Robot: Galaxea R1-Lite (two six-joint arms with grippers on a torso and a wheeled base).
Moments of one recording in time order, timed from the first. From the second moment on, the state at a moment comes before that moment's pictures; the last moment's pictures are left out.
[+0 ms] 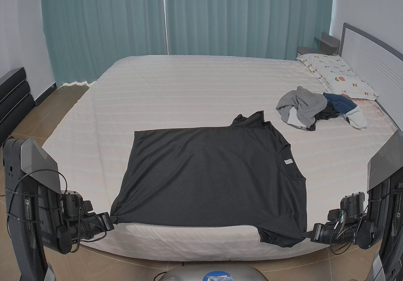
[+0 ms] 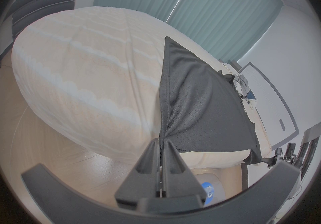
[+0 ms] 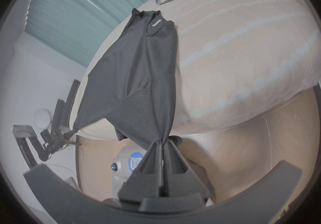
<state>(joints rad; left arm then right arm) 0.04 2.43 -0.16 -1.55 -0.31 -0.38 0.06 2.32 -0.02 -1.41 0.34 0.44</state>
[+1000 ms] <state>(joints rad) 0.05 2.42 -0.02 -1.55 -0.22 -0.10 -0.01 2.18 -0.02 -1.08 0.36 0.20</state>
